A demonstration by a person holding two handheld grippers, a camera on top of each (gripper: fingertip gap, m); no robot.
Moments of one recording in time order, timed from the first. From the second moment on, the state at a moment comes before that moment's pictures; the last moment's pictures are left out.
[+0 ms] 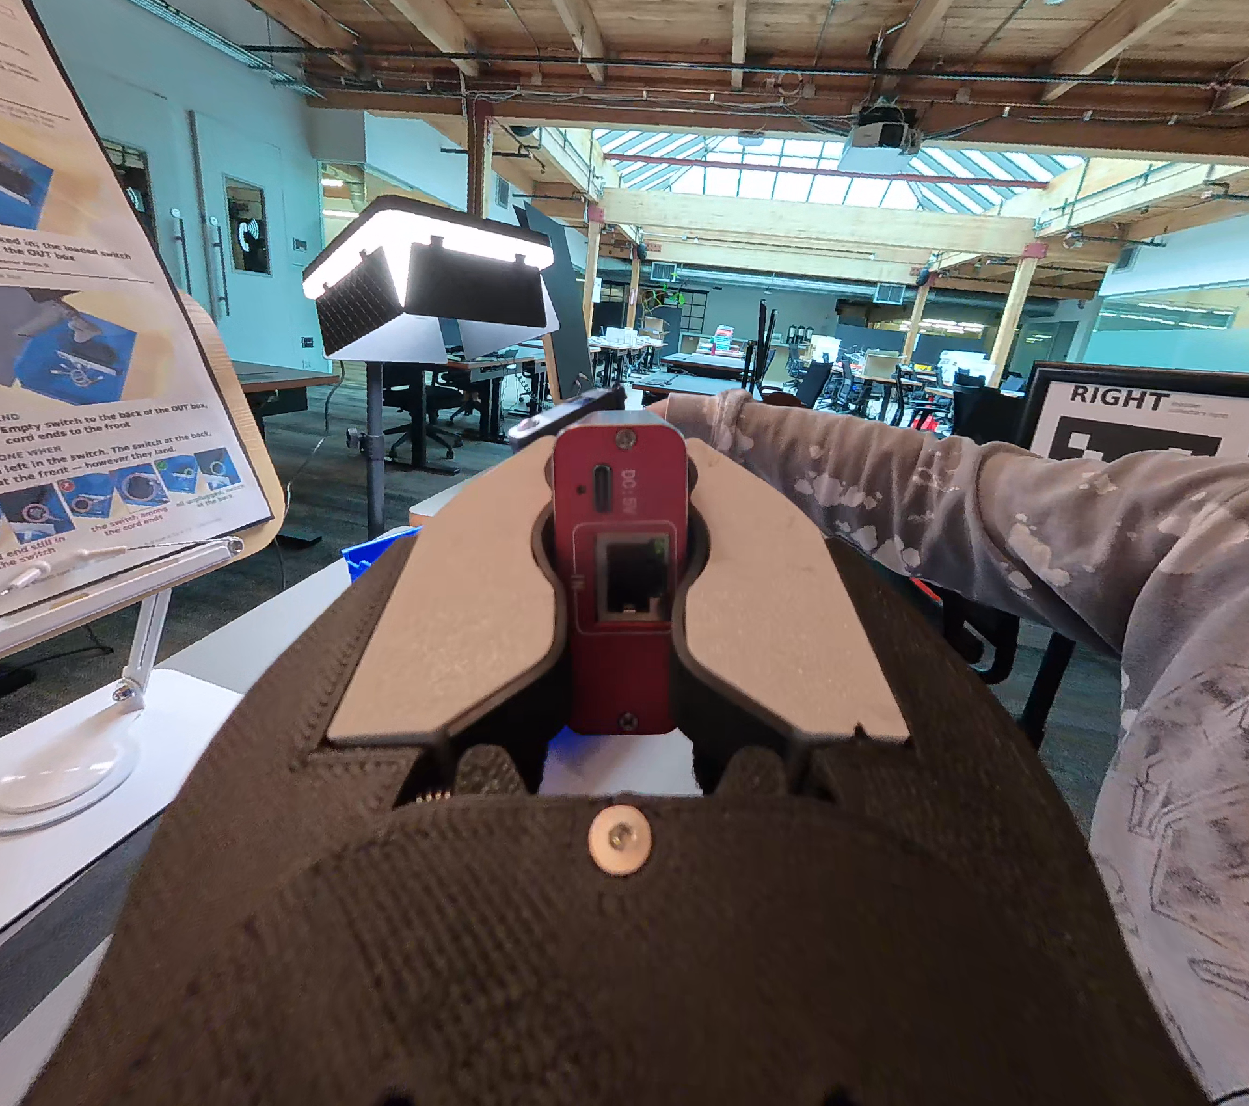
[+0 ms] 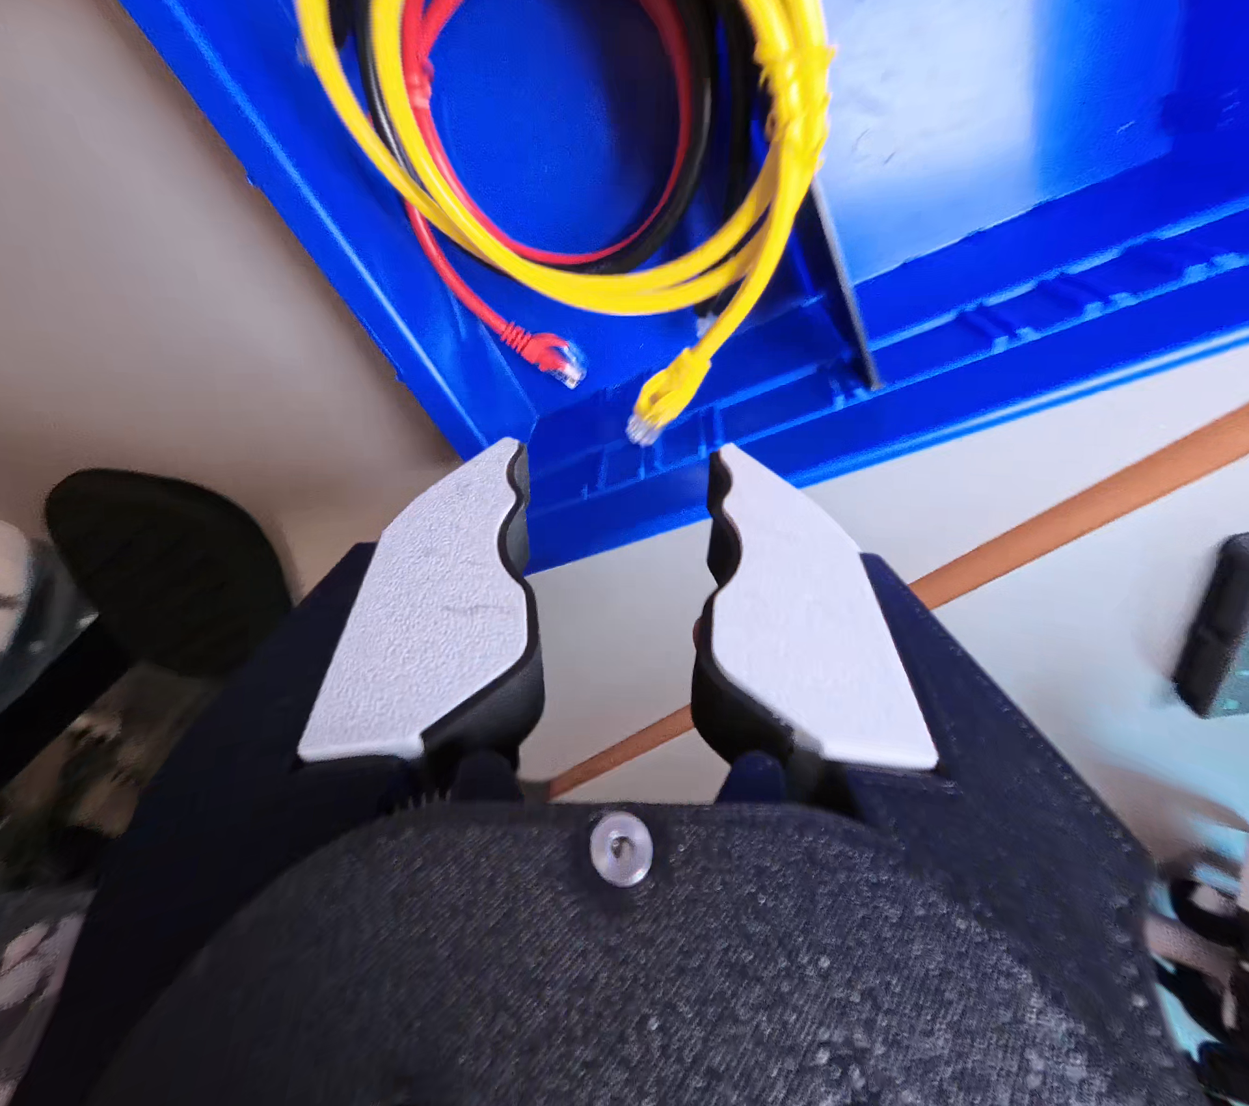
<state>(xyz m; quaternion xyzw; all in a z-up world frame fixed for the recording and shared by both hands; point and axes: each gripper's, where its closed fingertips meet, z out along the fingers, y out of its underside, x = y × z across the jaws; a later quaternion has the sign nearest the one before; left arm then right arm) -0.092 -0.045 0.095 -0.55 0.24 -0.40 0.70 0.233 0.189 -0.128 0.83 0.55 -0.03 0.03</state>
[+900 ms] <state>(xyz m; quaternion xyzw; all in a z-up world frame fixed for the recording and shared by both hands) -0.007 0.016 -0.014 -0.71 0.16 -0.44 0.53 -0.040 0.004 -0.028 0.40 0.73 0.00 -0.55</state>
